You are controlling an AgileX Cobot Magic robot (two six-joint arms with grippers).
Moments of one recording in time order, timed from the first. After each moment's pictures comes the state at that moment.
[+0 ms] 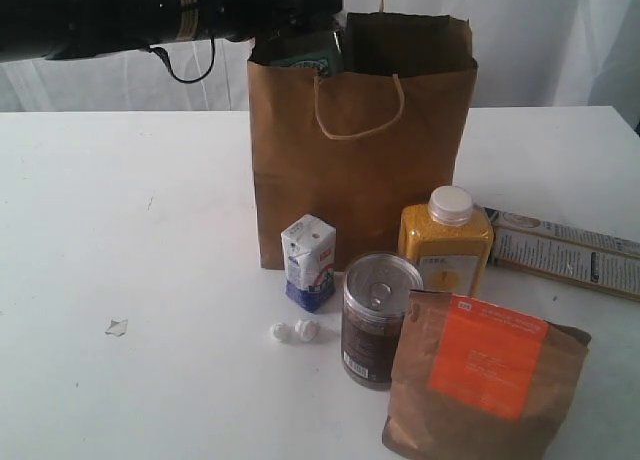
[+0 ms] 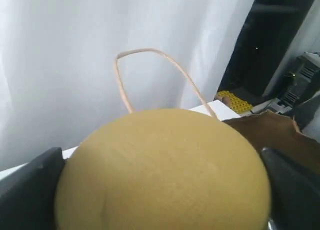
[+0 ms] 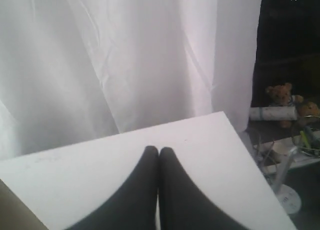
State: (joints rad) left arm -0.47 1.82 -1.51 1.36 -0.34 -1.55; right arm -0.18 1.20 -1.11 0.22 0.31 -0.03
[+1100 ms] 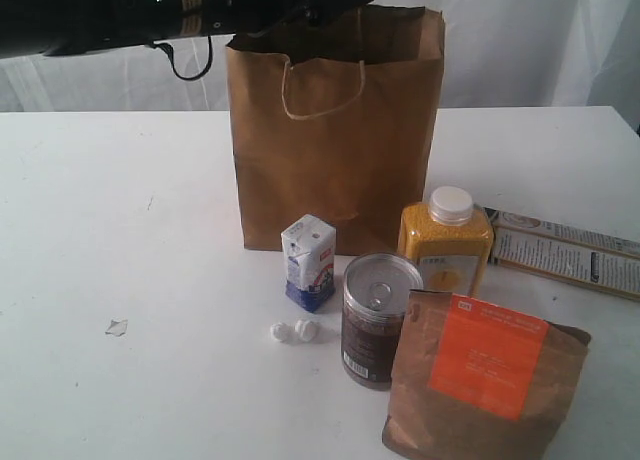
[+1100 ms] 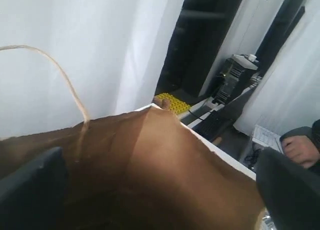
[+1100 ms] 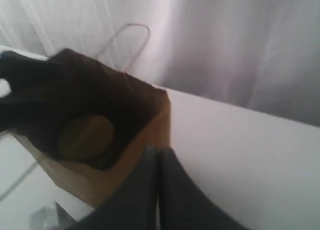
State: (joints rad) left arm -0.47 1.82 -1.51 1.37 -0.58 -1.57; right arm -0.05 1.35 -1.48 0.63 0.85 -0.56
